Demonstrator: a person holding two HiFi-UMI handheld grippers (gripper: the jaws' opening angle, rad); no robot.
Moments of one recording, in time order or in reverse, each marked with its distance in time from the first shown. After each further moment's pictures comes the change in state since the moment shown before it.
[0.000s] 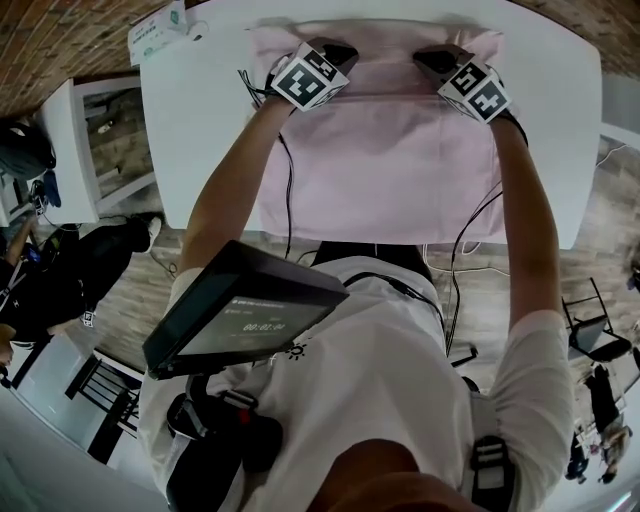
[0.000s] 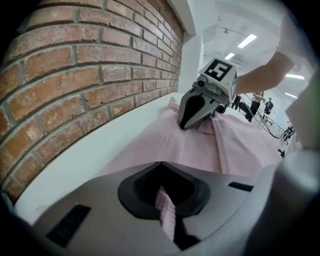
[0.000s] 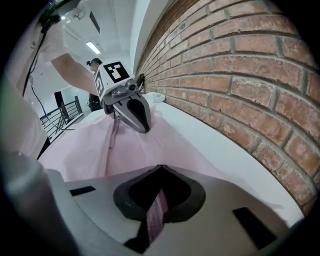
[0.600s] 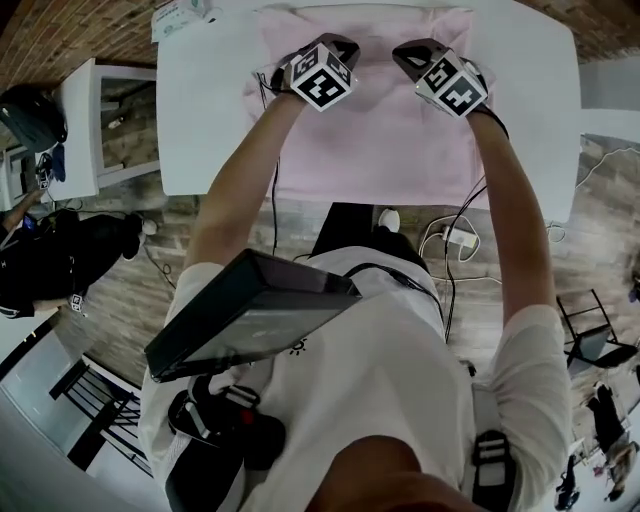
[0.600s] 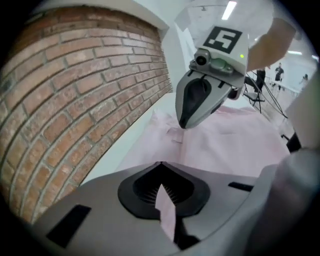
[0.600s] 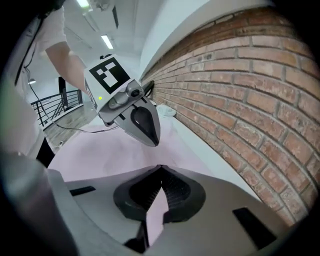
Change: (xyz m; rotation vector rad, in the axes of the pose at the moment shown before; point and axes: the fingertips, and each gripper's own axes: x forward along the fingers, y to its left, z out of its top) left arm -0.039 -0.078 0.033 0.209 0.028 0.249; right arm -0.072 0.077 0.038 -0.134 -0.076 -0.109
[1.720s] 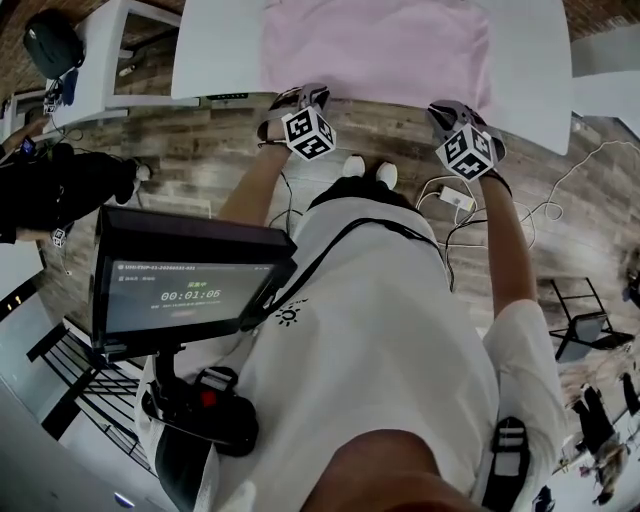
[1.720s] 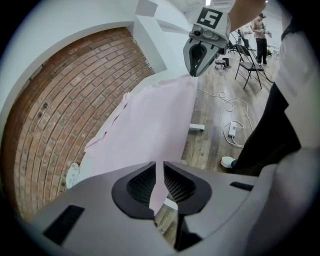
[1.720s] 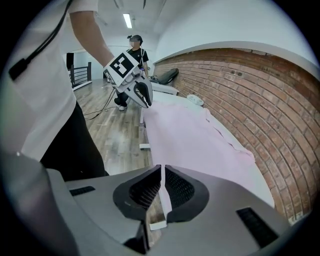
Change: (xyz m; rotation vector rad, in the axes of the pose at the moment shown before) left arm -0.152 -0.243 -0.159 0.108 0.232 0.166; right arm -0.141 0.264 -0.111 -0.161 0.172 -0.006
